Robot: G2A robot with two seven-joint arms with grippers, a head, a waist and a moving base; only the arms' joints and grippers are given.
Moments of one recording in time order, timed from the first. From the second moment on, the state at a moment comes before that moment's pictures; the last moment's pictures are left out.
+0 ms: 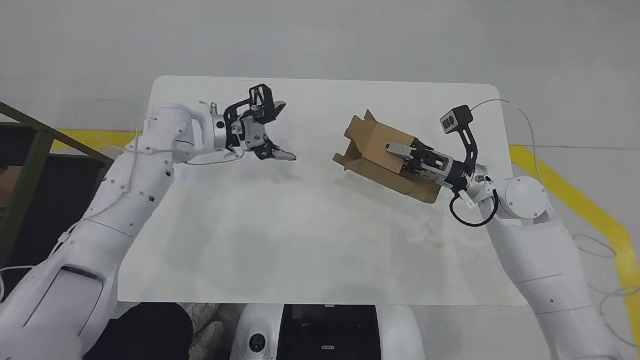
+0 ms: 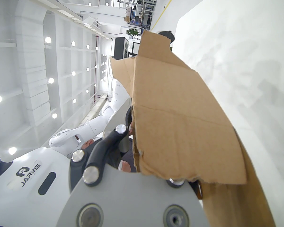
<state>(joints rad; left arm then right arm) 0.78 -0.97 -0.94 -1.19 1.26 -1.01 0.01 -1.15 -1.11 1.25 -1.40 0.47 -0.33 1.00</state>
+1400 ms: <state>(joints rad) 0.75 -1.04 -0.55 -1.23 1.69 -1.01 0.70 -1.39 -1.07 1.40 -1.57 0.52 -0.39 1.09</state>
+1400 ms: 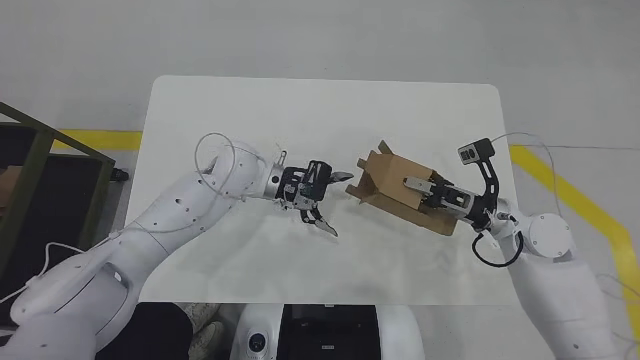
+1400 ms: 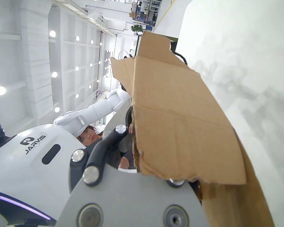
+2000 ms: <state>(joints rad) 0.65 -1.04 -0.43 -1.23 1.69 -1.01 0.81 -1.37 -1.07 1.36 -1.55 0.51 -0.40 1.08</state>
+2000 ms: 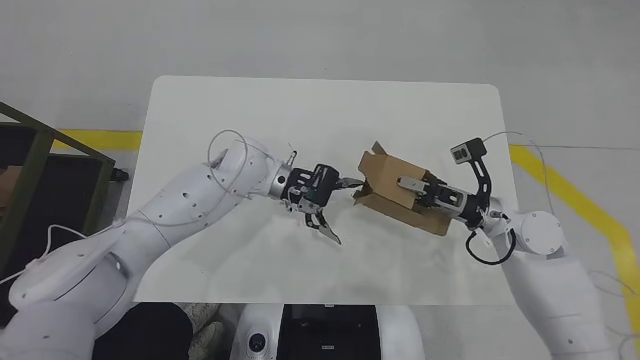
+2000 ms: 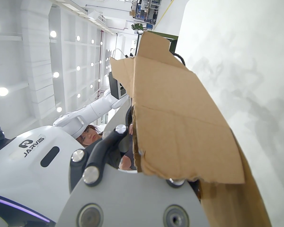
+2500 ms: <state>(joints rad) 0.63 -1.03 -0.41 -1.26 1.66 -1.01 0.81 -1.37 -1.07 1.33 -1.55 0.50 -0.40 1.07</state>
